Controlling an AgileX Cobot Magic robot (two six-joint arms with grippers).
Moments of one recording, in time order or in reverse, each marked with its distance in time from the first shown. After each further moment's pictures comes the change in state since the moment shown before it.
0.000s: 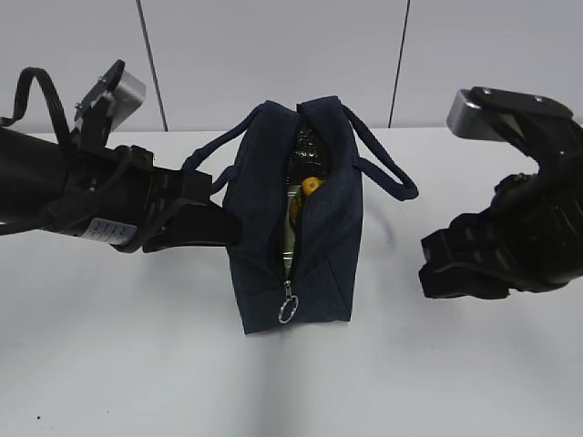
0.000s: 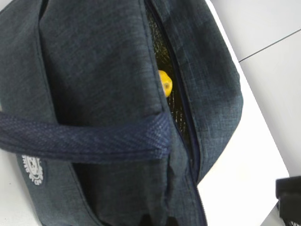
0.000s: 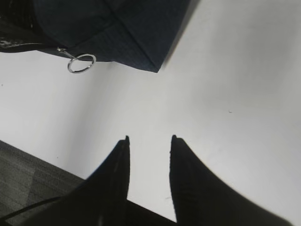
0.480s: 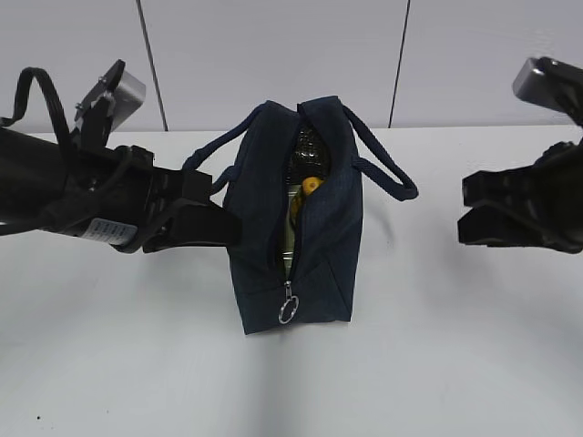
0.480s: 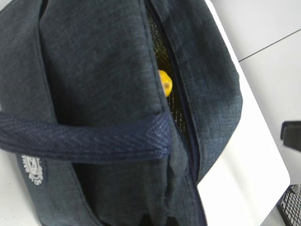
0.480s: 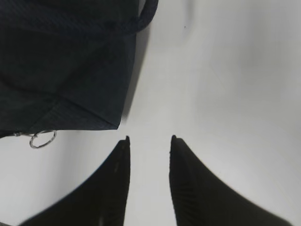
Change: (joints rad) left arm 0.000 0.000 0.000 0.000 0.002 0.000; right arm -0.200 0.016 0.020 0.074 -0.129 -0.018
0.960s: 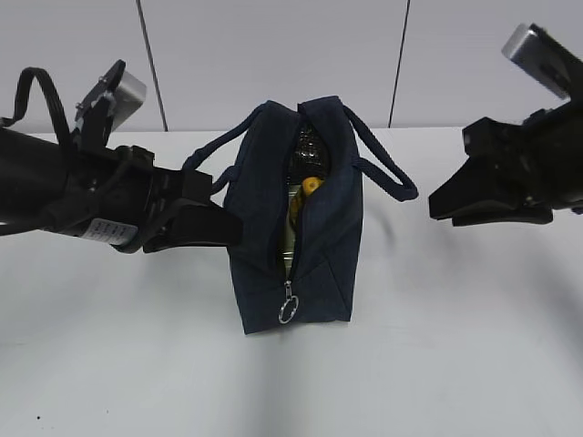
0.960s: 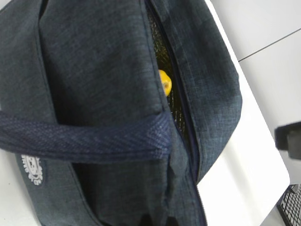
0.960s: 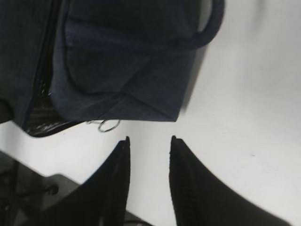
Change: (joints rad) left arm -0.001 0.000 0.000 0.000 -0.001 0.000; right arm -0.164 0.149 -0.141 0.468 0.308 -0.482
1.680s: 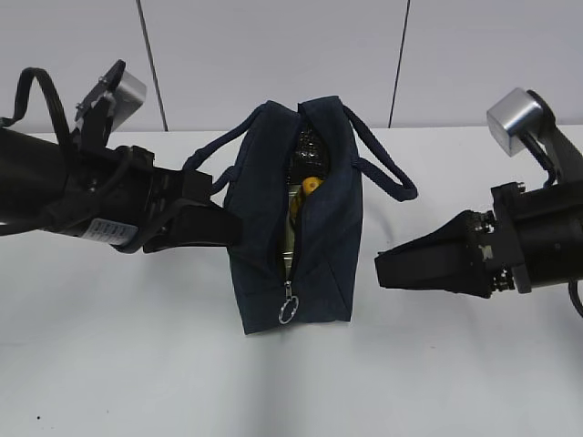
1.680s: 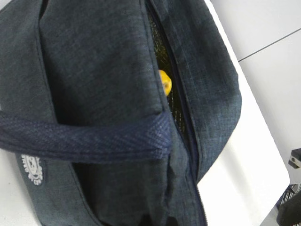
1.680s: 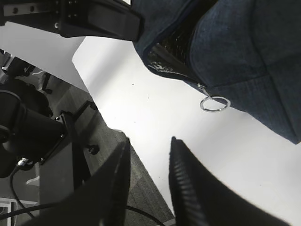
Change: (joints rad) left arm 0.000 0.000 0.000 0.000 0.000 0.000; right arm -0.012 0.024 0.279 0.556 0.188 -0.928
